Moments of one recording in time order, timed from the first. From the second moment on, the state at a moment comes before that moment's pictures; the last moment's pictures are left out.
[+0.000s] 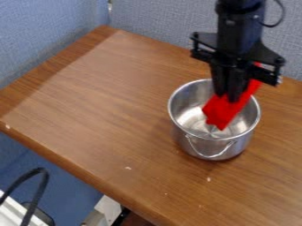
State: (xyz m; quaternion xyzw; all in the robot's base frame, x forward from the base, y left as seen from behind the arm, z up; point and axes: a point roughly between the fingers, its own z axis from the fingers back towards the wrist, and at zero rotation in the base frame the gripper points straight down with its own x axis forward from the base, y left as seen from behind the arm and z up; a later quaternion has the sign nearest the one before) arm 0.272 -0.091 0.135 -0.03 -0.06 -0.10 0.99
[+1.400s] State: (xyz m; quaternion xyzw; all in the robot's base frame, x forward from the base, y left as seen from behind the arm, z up) arm 0.272 -0.147 0.051 0.00 -0.03 -0.18 0.98
